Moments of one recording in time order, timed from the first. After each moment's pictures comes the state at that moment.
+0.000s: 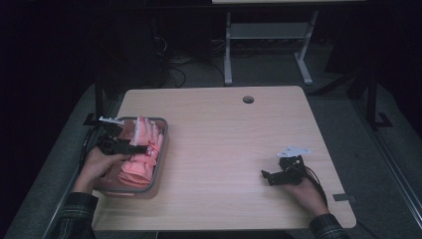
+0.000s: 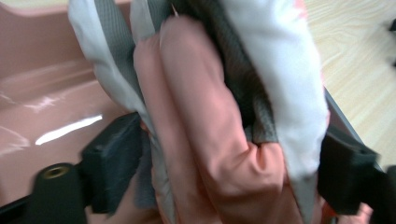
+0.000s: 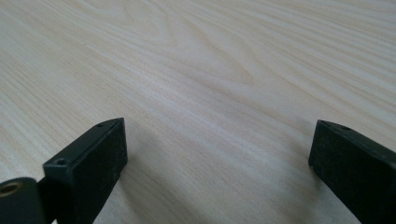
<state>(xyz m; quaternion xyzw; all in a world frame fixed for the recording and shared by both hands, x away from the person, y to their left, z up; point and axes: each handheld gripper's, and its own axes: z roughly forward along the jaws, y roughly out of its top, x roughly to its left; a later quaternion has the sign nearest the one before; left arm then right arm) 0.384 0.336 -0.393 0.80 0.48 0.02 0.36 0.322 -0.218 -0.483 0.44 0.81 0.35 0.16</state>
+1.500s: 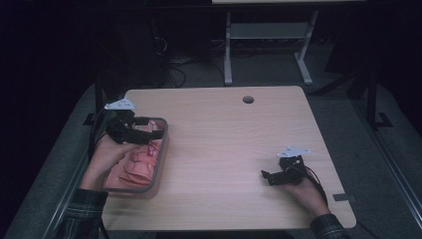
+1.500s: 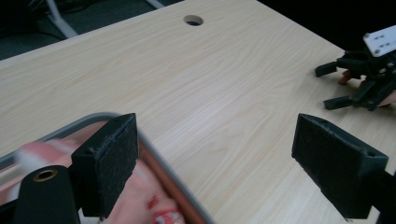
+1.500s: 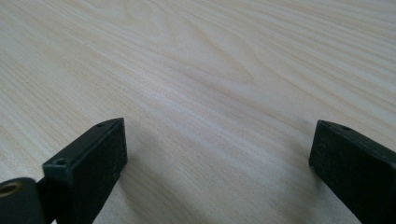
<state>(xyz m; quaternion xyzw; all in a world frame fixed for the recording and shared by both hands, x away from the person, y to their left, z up) 0.359 0.259 -0.311 0.81 0.36 0.10 0.44 0.322 -0.218 -0.483 0.44 0.81 0.35 0.16</state>
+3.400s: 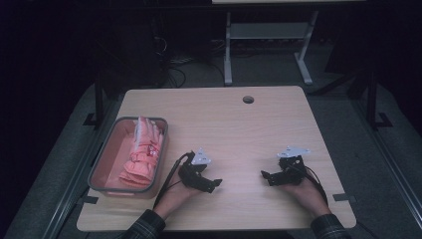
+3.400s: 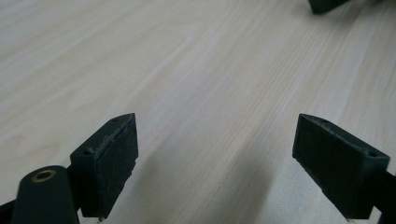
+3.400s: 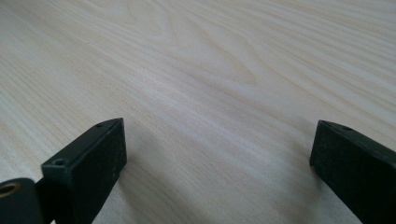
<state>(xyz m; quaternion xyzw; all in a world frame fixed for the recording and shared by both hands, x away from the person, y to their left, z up) 0.315 0.108 -0.466 0.88 0.28 0.09 0.37 0.323 -0.218 -0.483 0.43 0.82 0.35 0.16</state>
